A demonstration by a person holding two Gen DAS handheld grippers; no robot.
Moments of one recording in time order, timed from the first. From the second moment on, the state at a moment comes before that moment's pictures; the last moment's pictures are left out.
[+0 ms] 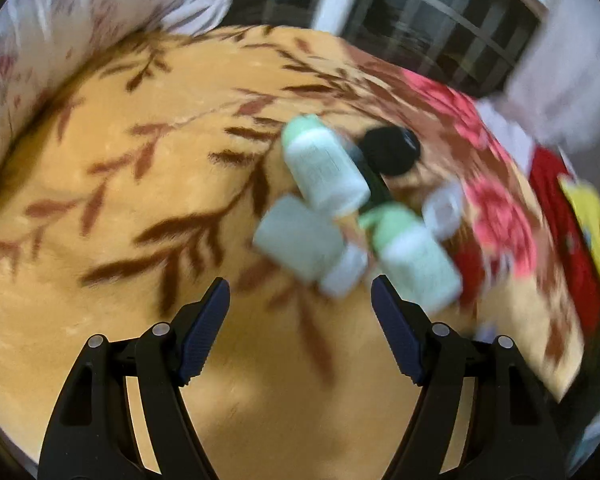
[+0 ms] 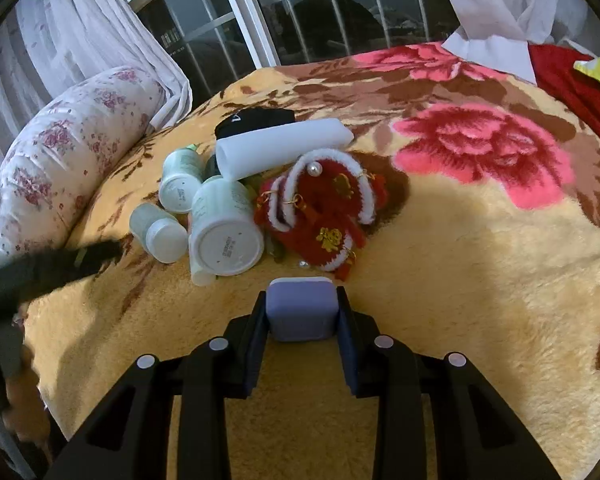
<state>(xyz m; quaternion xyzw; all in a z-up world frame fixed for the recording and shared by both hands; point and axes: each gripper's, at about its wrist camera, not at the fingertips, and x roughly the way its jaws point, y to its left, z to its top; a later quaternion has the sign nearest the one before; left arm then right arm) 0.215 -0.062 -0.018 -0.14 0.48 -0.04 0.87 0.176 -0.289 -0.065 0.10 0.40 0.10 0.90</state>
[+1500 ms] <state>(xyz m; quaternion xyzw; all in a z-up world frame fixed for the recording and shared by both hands) 0.130 -0.044 -0.020 -0.03 0.37 -0.13 0.92 0.163 -0.288 -0.055 0.09 0.39 0.07 0.91</state>
